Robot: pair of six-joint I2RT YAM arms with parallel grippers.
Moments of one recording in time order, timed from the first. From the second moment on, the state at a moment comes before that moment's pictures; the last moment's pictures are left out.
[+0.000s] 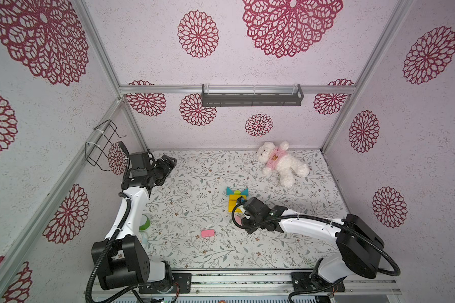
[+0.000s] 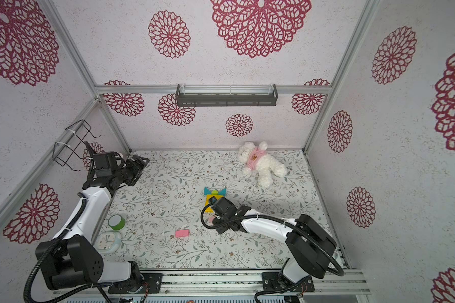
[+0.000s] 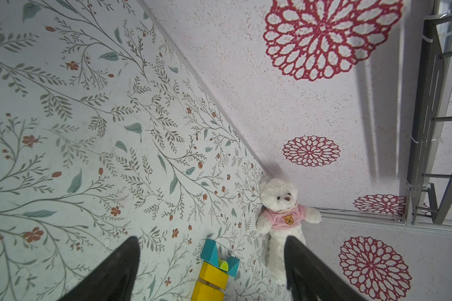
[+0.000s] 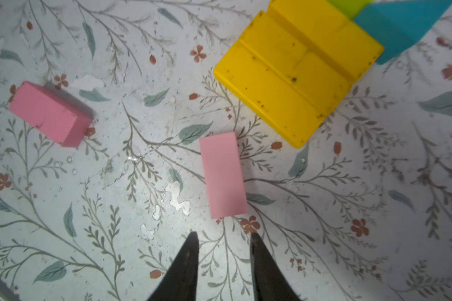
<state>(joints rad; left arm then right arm) 0.16 1.40 1.17 -0.39 0.38 -0.81 0.94 1.53 0.88 -0.40 0.04 0.28</state>
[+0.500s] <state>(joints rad) 0.16 1.40 1.17 -0.39 0.38 -0.81 0.95 1.63 0.85 -0.35 0.02 0.33</state>
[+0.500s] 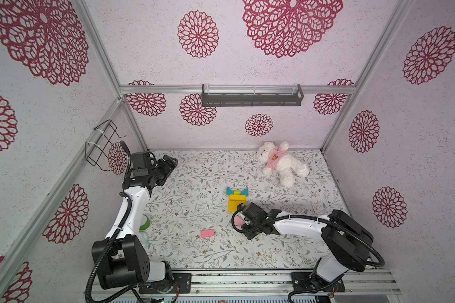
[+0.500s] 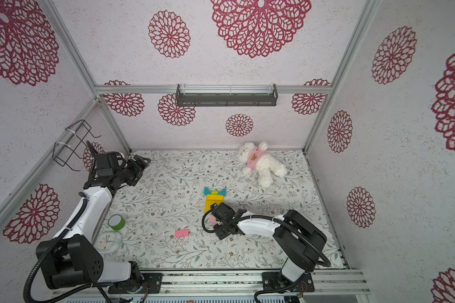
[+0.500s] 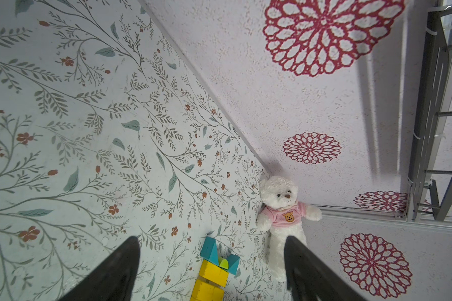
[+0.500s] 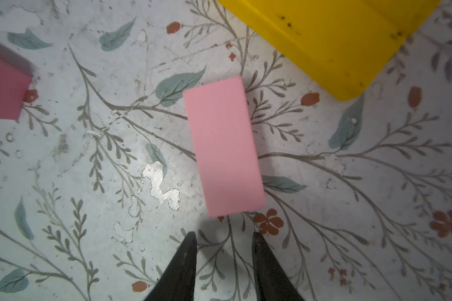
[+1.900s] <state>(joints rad) 0.16 1.40 1.17 -0.39 0.38 -0.81 0.90 1.71 0.96 -0.39 0.12 0.28</state>
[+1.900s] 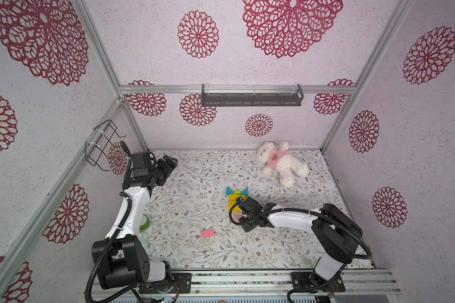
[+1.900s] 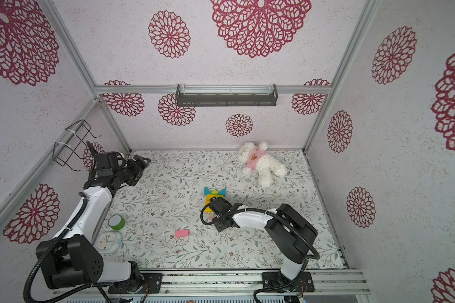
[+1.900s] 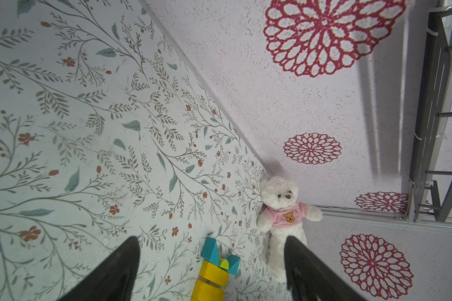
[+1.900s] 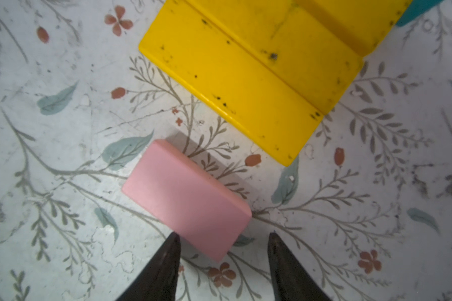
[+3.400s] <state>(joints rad) 0.16 1.40 1.17 -0.39 0.38 -0.81 0.91 1.80 1.09 -0.43 0.21 0.26</state>
